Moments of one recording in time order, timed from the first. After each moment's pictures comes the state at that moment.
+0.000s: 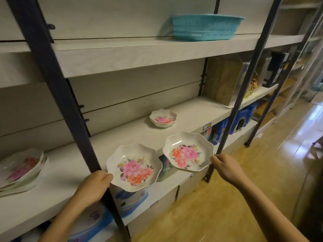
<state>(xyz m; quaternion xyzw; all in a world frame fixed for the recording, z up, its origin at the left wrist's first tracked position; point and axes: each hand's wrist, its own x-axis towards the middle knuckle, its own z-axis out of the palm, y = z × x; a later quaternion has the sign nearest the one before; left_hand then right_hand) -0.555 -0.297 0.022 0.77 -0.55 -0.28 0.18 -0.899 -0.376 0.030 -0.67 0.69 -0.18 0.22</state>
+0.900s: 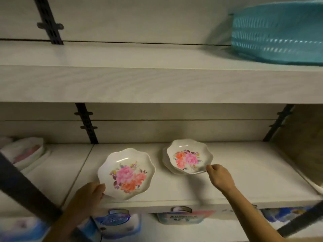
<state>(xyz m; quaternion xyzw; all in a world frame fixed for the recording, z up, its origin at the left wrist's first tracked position) -0.631 -0.474 0.003 0.88 -0.44 -0.14 0.08 -0.870 -0.756 -0.025 -0.79 0.53 -0.11 0.30</state>
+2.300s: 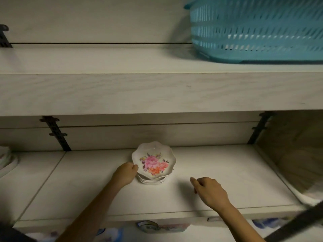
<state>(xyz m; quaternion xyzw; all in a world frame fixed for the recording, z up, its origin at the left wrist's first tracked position) -0.691 -0.690 -0.032 0.90 -0.29 -0.24 0.23 -0.932 -0.802 -0.020 -0.82 0.47 -0.03 0.32</state>
